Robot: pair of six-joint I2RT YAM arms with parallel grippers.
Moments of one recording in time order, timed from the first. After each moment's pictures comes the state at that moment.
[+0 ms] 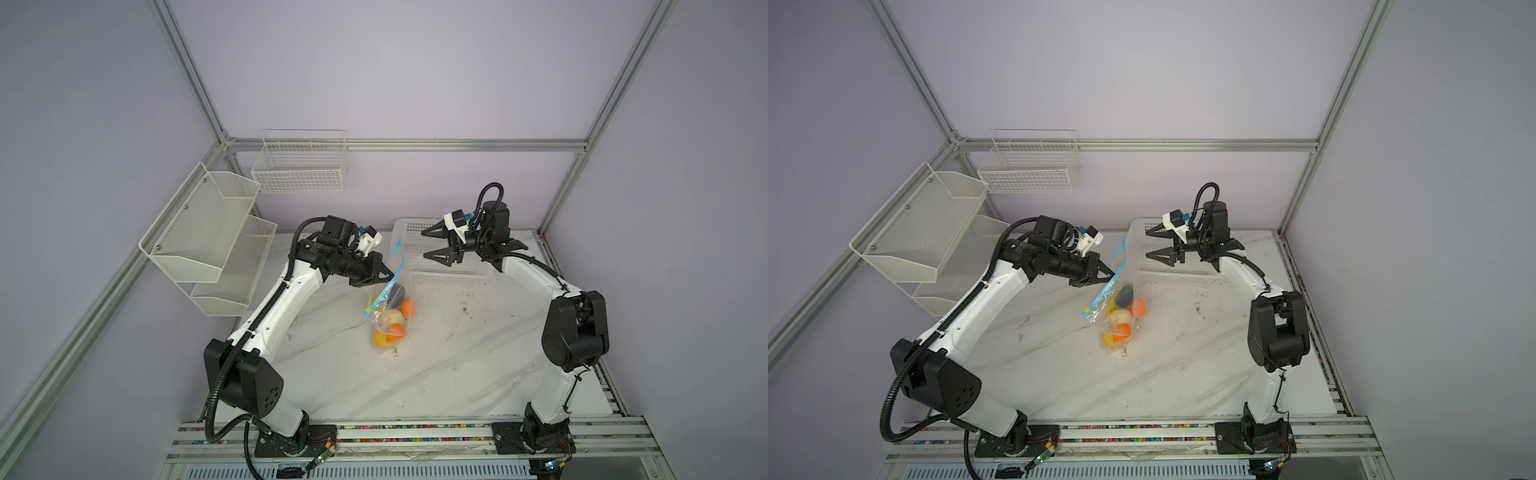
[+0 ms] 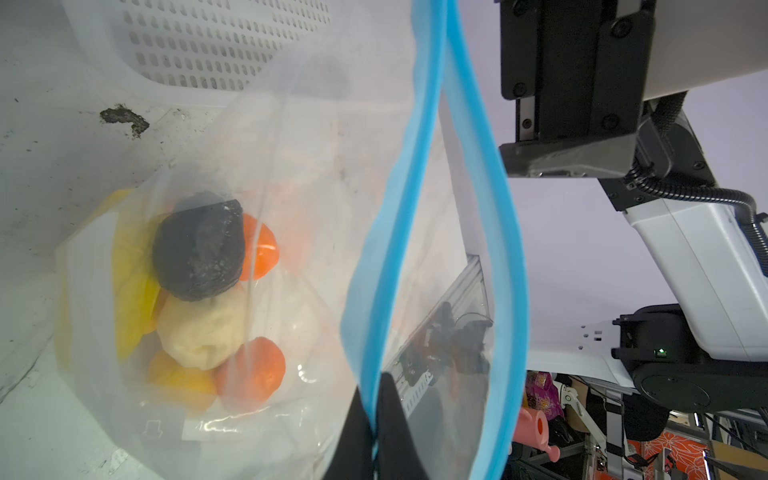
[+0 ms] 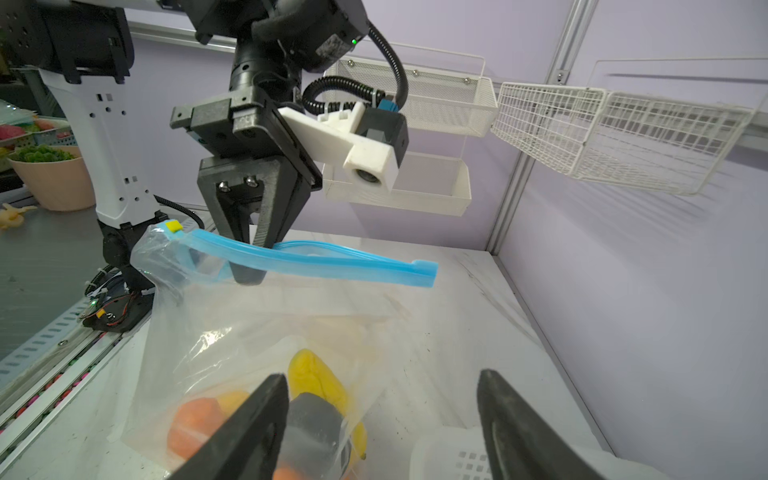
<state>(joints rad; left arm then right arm) -0.35 1.58 1.62 -0.95 0.72 -0.42 0.27 1.87 1.55 0.05 -1.35 -0.44</state>
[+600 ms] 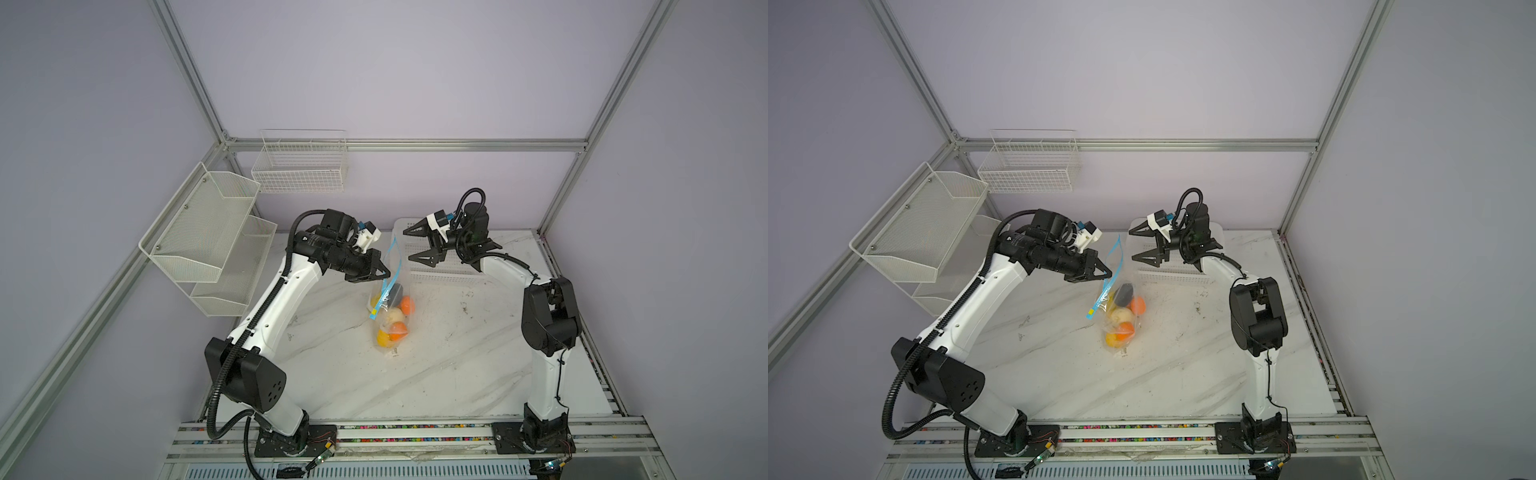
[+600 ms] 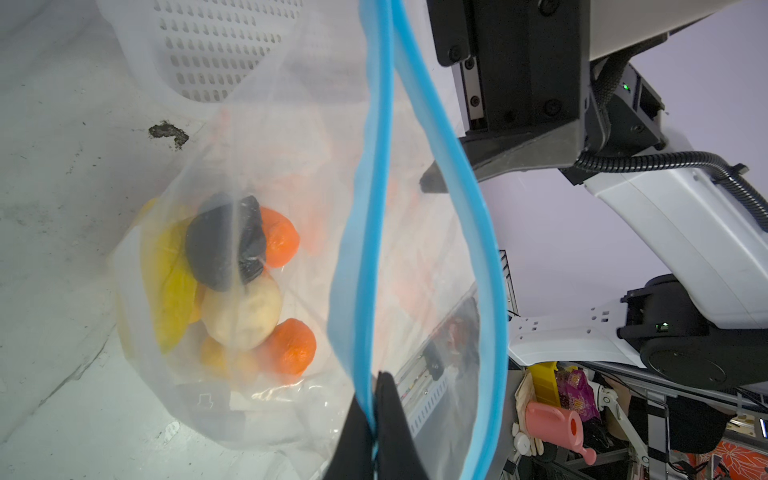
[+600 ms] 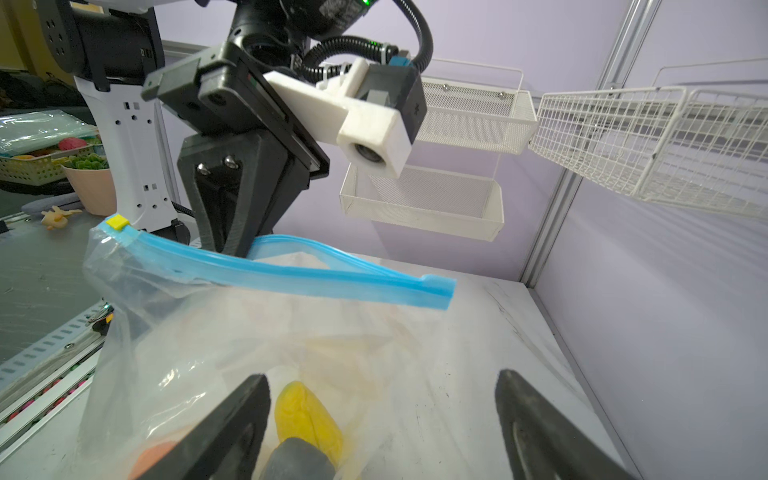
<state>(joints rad) -0.34 1.61 1.72 -1.07 0.65 -0.33 0.34 2.05 1.63 0.39 -1.41 -0.19</state>
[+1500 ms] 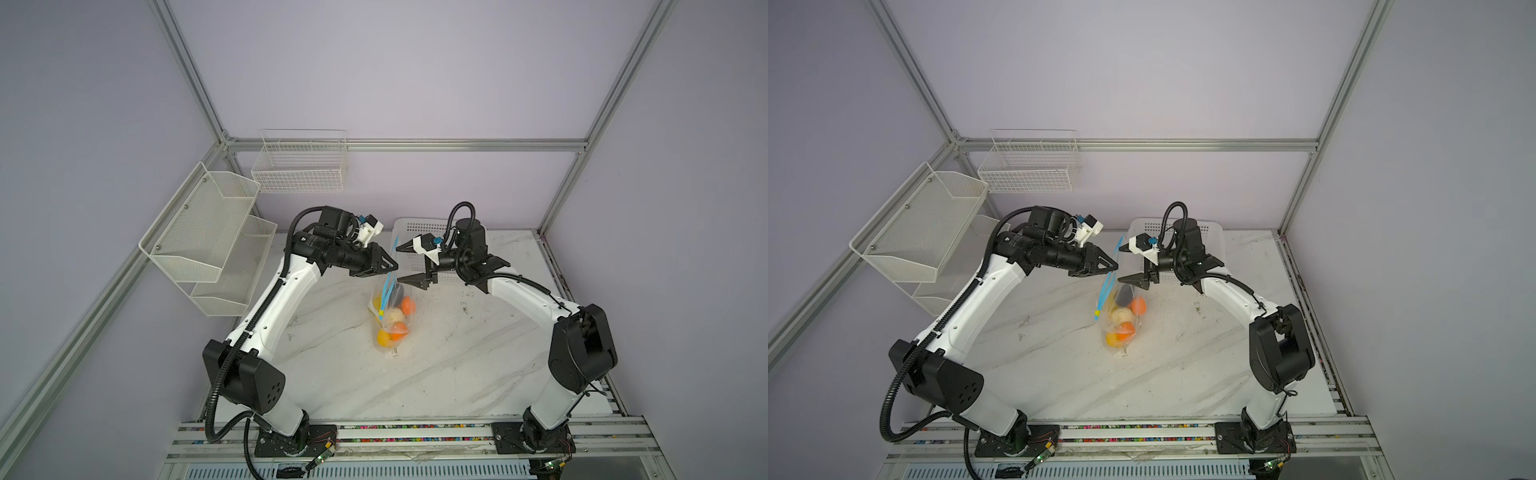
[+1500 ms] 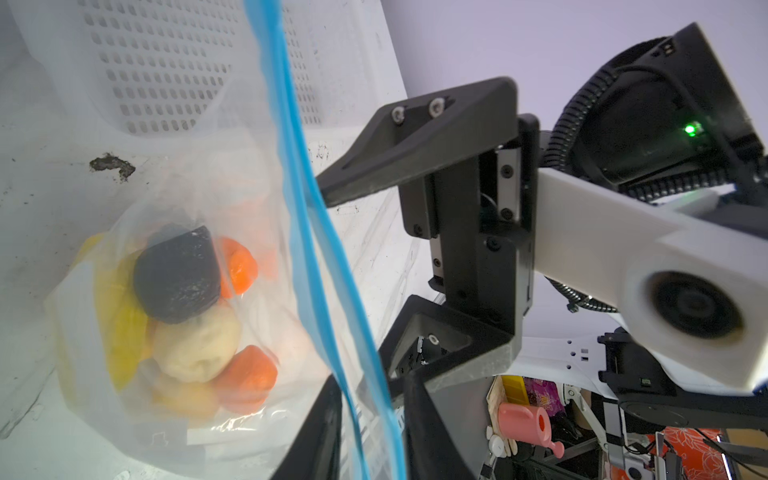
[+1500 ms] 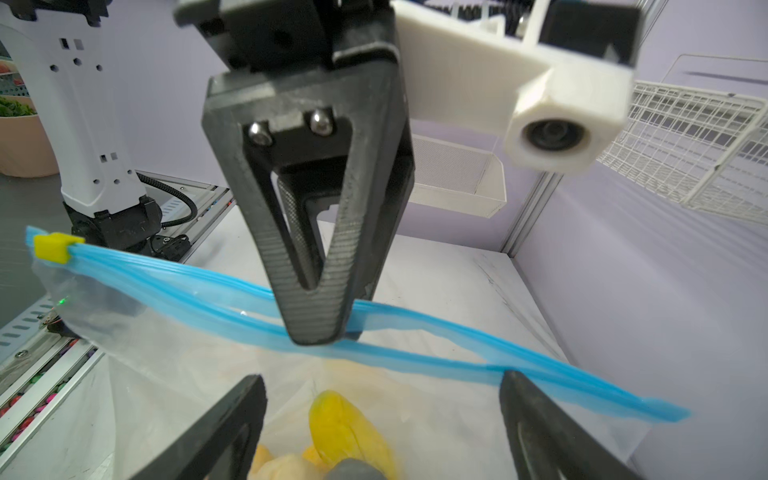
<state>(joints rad) -0.34 1.59 1.72 -0.96 0.75 -0.40 0.48 1.73 1.38 0.07 -1.09 -0.49</state>
